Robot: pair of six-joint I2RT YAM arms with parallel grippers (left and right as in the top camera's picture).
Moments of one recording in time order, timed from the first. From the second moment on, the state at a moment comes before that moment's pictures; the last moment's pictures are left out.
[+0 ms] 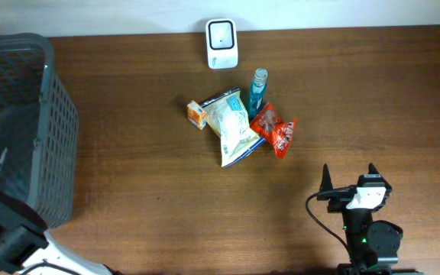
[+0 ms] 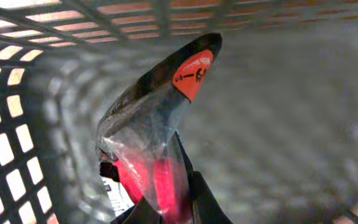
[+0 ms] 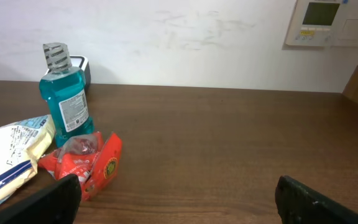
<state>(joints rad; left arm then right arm) 0.76 2.02 1.96 -1.33 -0.09 -0.77 -0.03 0.02 0.01 -0.08 0.00 -0.04</state>
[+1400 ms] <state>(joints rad) -0.38 2.31 2.03 -1.37 -0.14 -0.51 -0.03 0.02 0.01 -0.08 0.00 -0.04</state>
